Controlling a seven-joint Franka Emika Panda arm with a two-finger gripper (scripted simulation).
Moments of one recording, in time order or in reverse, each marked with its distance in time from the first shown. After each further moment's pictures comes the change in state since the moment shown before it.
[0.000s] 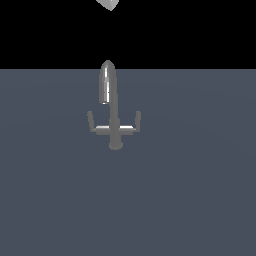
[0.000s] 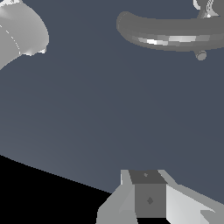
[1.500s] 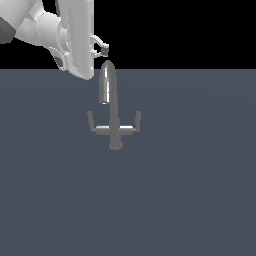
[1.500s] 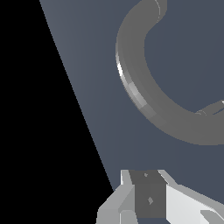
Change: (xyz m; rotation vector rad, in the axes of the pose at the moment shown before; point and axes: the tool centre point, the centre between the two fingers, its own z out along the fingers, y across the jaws) arm 0.094 0.115 -0.008 0.147 -0.385 -0.926
